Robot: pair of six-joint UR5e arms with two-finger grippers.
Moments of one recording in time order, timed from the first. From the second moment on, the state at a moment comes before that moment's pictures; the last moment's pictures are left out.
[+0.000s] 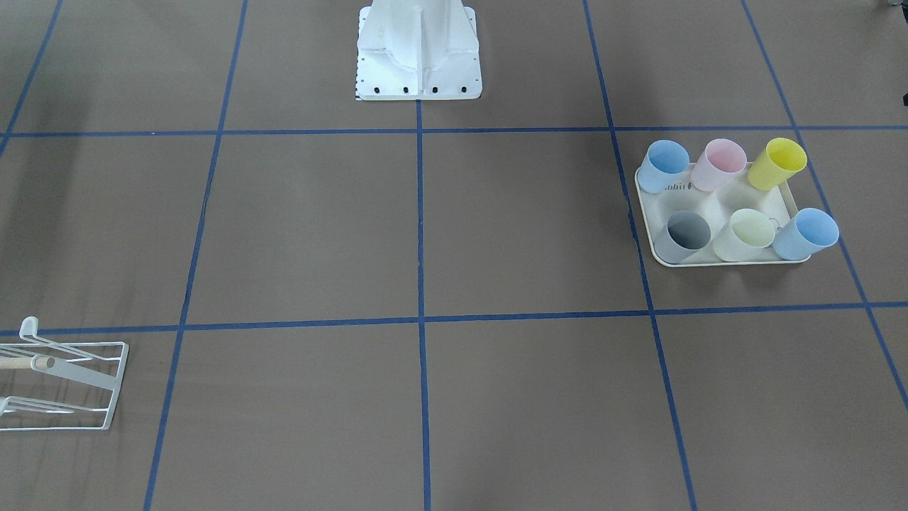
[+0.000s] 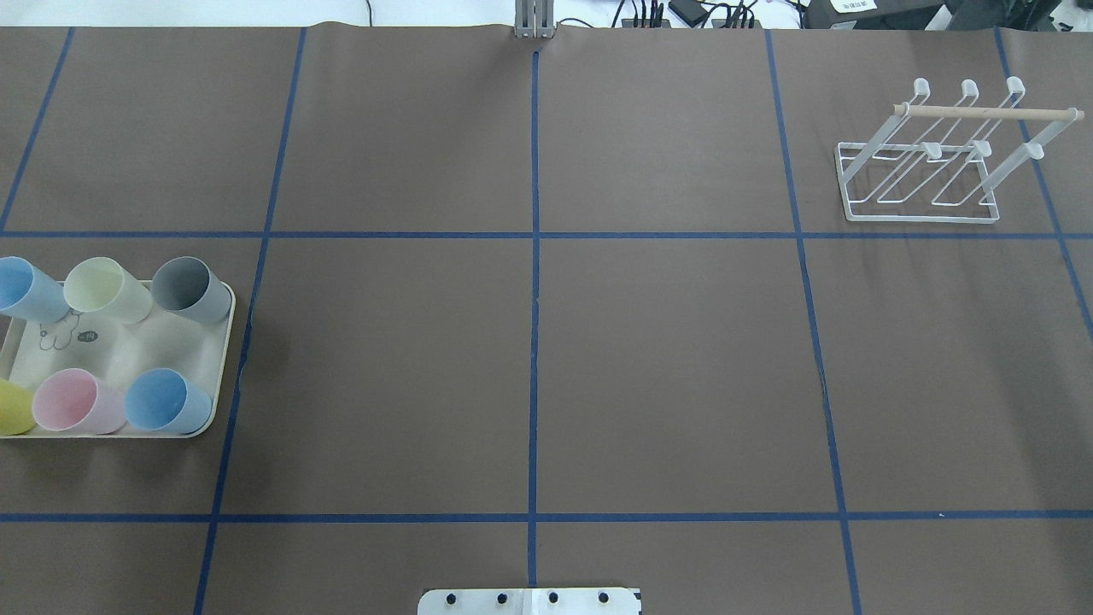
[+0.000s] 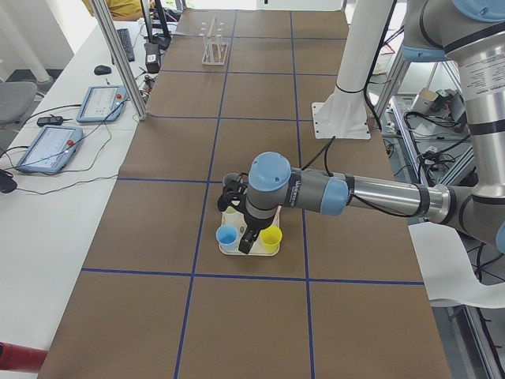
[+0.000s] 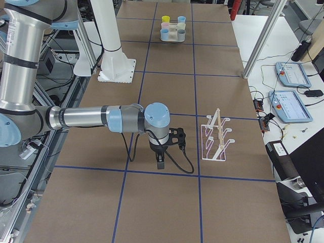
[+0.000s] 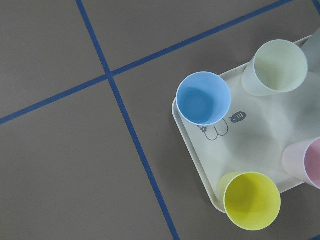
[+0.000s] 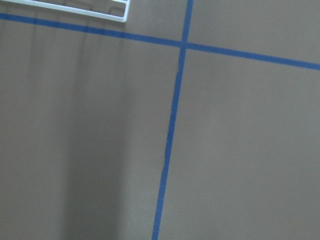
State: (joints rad) left arm -1.56 -1.30 -2.01 -1.65 -2.38 0.26; right arm 1.58 -1.83 1.95 -1.60 2.32 -0.11
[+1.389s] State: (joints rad) left arm -1.54 -1.54 -1.93 -1.90 -2.39 0.25; right arm 1.51 -1.78 1.97 -1.21 2.42 0.20
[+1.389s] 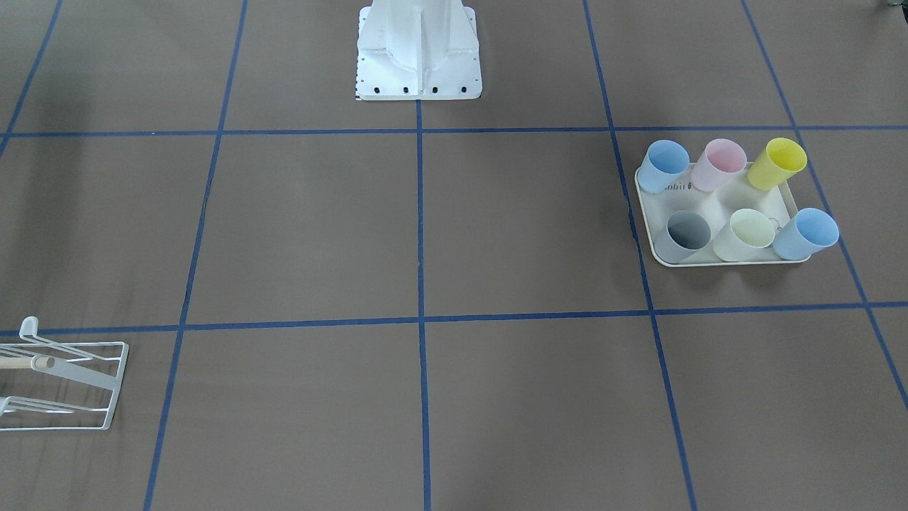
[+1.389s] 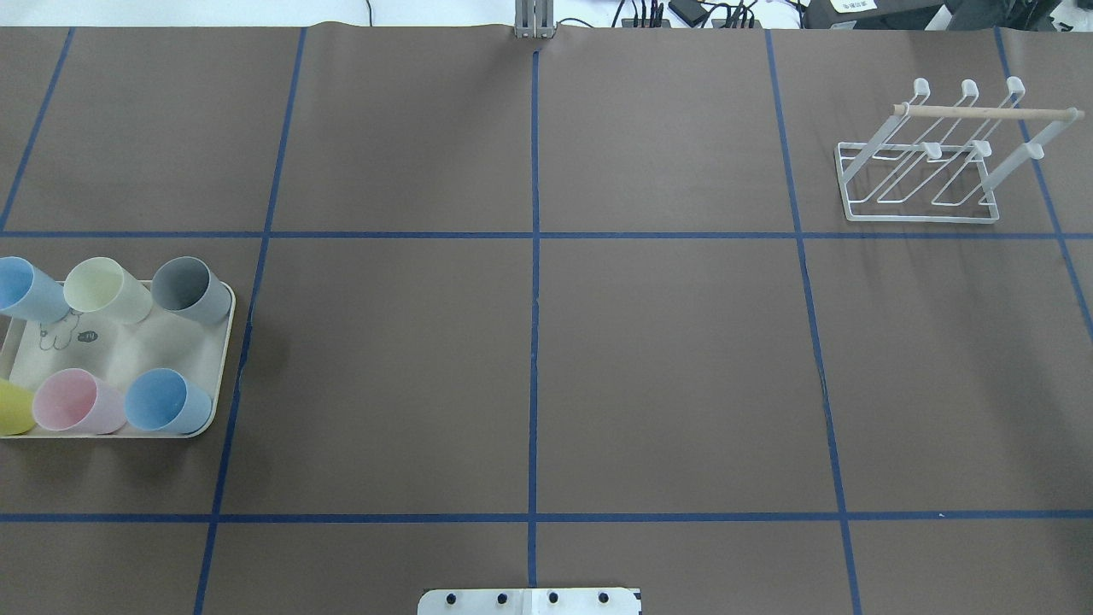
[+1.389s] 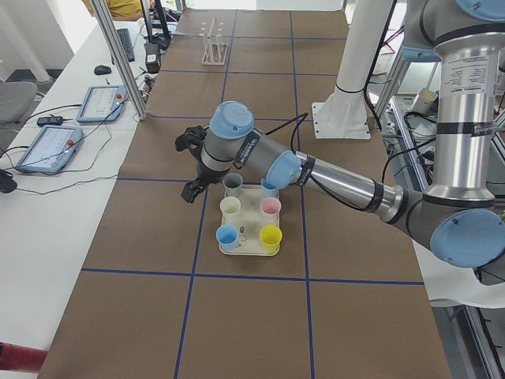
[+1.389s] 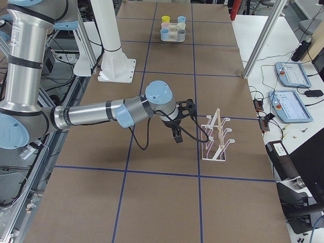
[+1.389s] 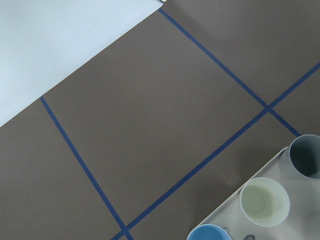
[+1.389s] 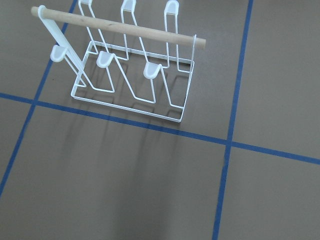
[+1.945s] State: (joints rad) left arm -1.49 -1.50 -1.74 -2.11 -2.38 0.14; right arm 1.21 -1.76 2.01 -1.03 2.30 0.53
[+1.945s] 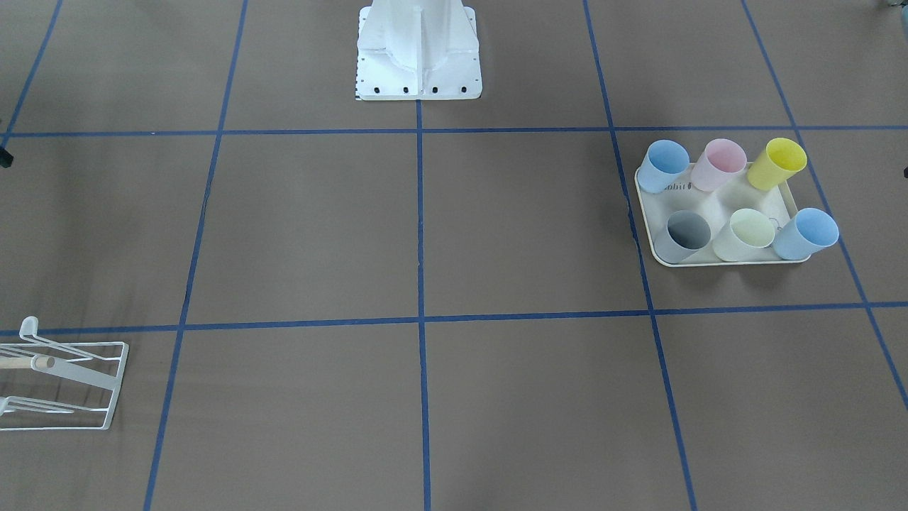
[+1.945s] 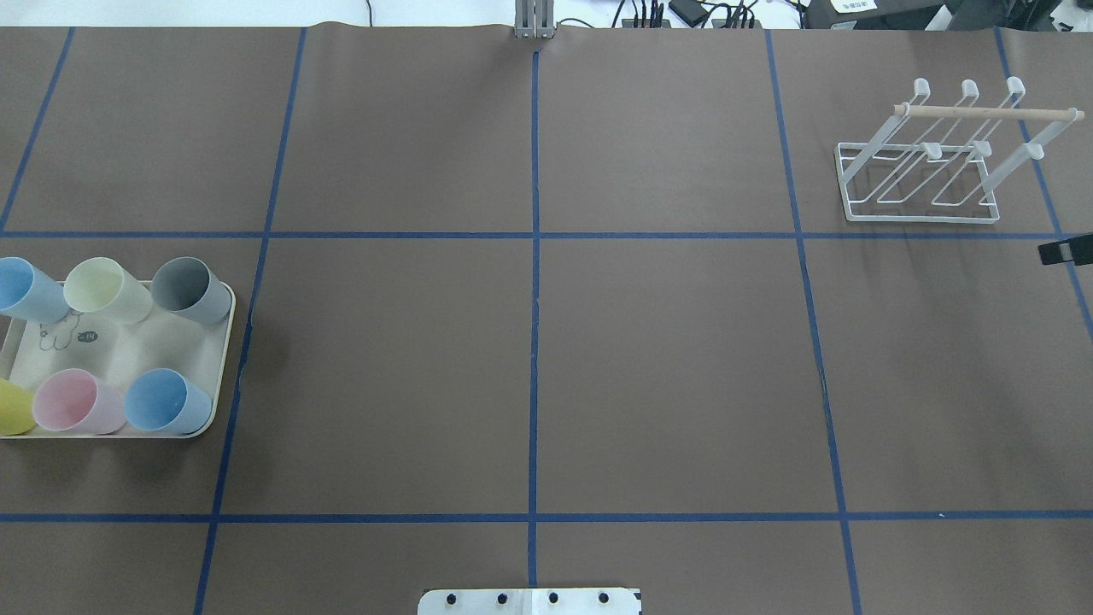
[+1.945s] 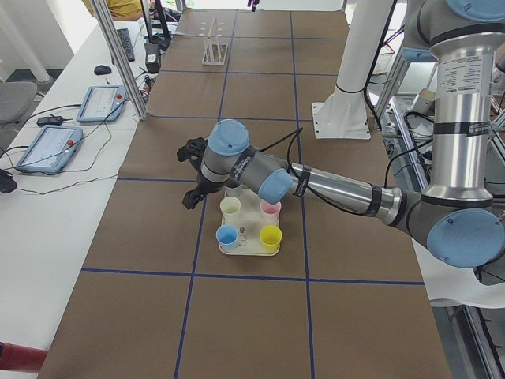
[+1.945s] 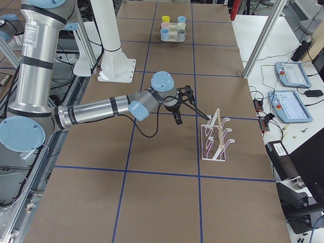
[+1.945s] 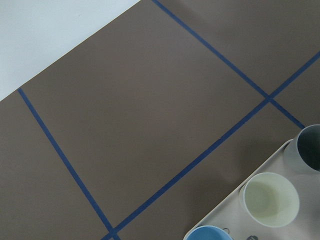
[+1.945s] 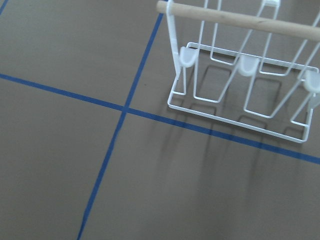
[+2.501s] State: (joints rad) left arm -1.41 -1.43 -1.47 -2.63 -2.26 -0.16; right arm 1.01 -1.70 2.04 -1.02 2.15 0.71
